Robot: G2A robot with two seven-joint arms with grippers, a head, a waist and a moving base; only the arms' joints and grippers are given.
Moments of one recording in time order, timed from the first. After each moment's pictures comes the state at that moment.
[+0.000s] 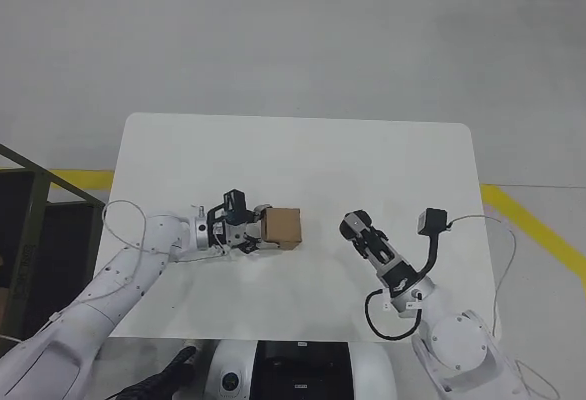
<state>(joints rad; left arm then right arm) 1.03 -0.96 -0.86 -1.15 1.44 -0.92 0.53 -1.74 -1.20 1.23 -2.11 -0.03 -0.03 0.20</state>
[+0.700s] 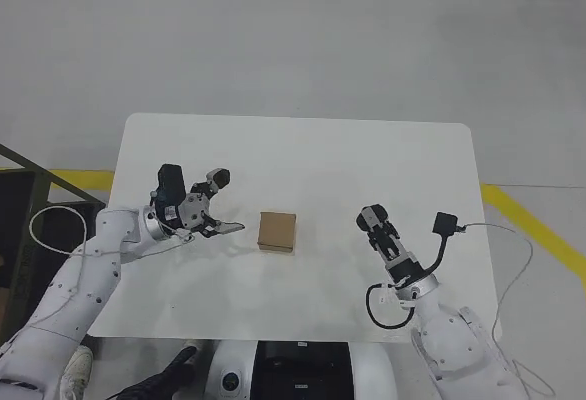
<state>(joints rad) 1.23 -0.85 -1.23 -1.39 1.24 -1.01 0.52 -1.71 -1.20 1.25 -1.95 -0.32 -0.18 0.02</state>
